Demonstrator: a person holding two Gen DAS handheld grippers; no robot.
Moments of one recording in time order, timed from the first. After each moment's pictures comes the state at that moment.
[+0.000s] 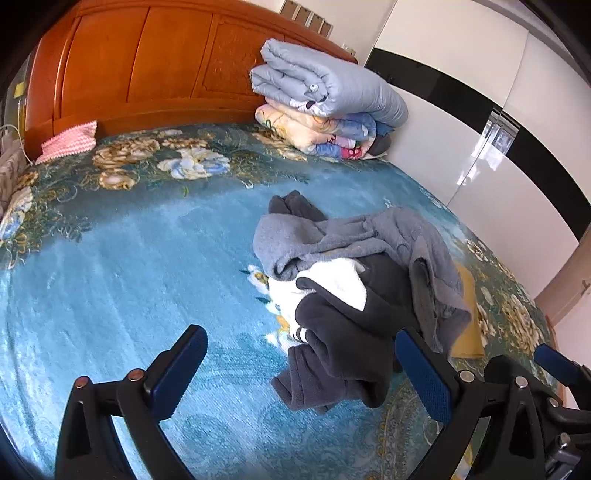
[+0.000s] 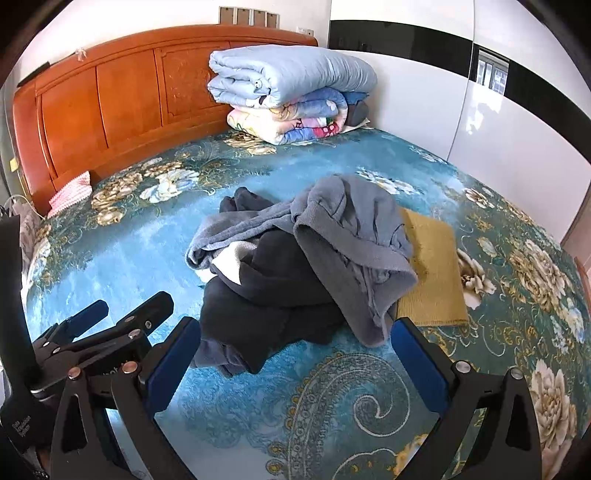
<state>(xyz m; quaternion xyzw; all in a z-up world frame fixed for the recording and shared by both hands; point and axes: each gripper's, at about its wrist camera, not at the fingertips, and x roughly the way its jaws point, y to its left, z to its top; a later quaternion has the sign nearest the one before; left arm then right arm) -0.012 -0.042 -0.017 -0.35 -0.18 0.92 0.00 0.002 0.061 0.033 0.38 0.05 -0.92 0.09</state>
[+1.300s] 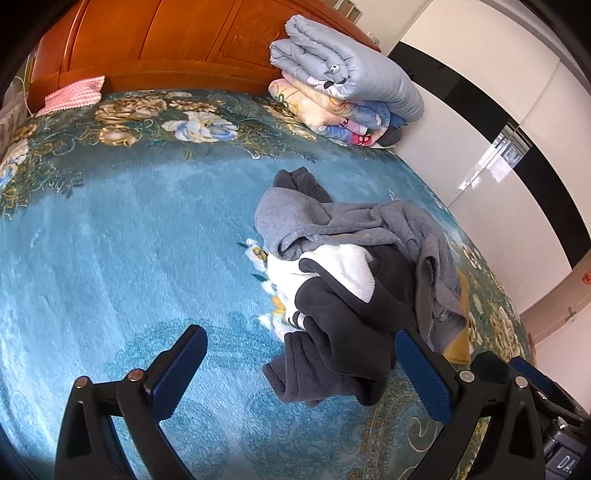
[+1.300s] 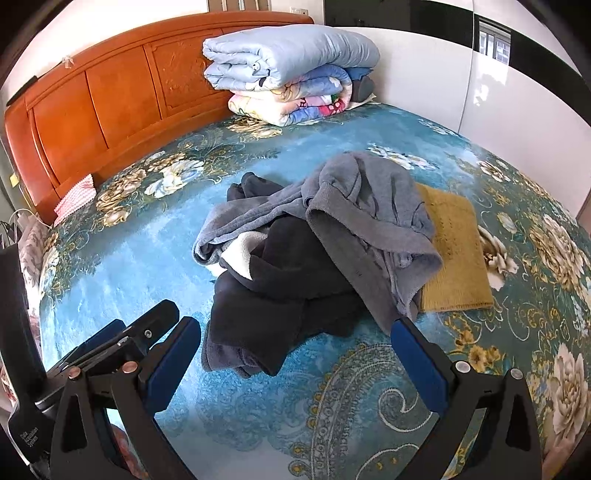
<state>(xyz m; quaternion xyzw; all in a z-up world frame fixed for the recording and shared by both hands) -0.025 -0.060 -0.037 -0.40 -0.24 0.88 0.02 -0.027 0.056 0.022 0.42 0.02 -0.90 0.10</state>
